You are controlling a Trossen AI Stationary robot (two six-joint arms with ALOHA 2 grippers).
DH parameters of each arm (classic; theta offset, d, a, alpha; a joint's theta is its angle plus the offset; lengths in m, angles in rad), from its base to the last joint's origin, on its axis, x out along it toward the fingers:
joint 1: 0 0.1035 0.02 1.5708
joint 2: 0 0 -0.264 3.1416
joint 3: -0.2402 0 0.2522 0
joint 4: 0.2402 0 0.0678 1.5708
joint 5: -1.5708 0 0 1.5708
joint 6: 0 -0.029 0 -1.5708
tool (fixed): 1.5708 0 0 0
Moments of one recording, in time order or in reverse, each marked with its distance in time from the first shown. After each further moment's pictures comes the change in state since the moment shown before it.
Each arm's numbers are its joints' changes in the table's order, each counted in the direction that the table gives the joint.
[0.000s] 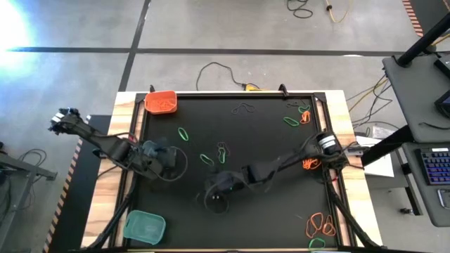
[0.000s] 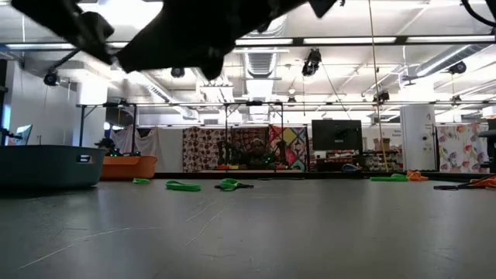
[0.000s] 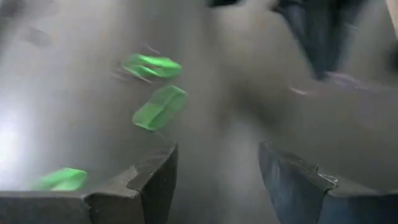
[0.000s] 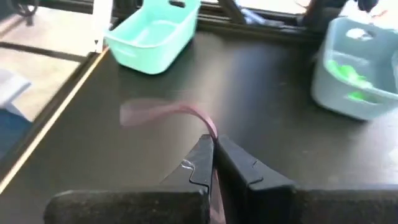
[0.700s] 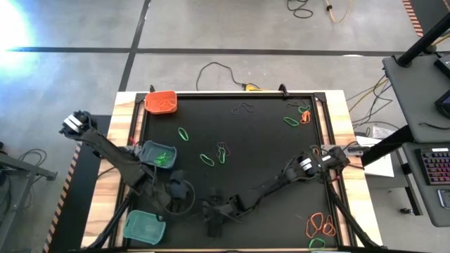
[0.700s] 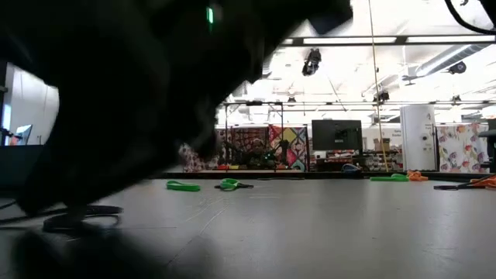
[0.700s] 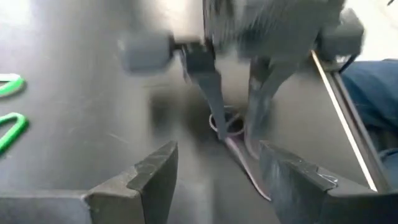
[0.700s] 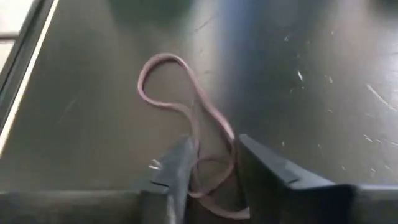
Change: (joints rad) left arm -0.218 -0.330 0.159 -0.628 -0.013 0.082; right arm 0.147 -0.308 -0.325 0.287 -0.168 -0.361
